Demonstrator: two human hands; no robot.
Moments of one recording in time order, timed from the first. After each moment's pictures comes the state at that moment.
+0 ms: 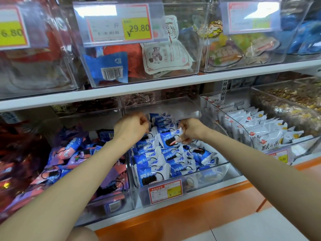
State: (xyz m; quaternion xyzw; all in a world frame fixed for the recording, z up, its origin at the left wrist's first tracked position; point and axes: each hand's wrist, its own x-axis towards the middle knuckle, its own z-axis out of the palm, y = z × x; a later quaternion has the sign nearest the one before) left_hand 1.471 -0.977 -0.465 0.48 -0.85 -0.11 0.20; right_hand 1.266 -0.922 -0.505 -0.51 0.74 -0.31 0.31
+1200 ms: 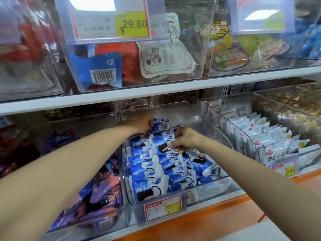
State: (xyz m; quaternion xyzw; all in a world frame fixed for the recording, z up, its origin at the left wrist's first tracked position) left_hand 1.419 -1.049 -0.472 0.38 -0.92 -0.06 0.04; right_hand 1.274 -0.932 -0.512 -0.45 0.70 -0.35 0.42
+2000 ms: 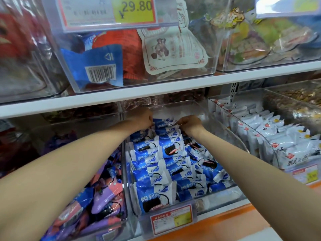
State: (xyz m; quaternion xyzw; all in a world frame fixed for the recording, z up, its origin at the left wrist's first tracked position) left_hand 1.417 -1.070 -0.473 0.41 -0.91 -0.05 0.08; right_hand 1.257 -0.985 -0.518 -0.46 0.79 -0.36 0.17
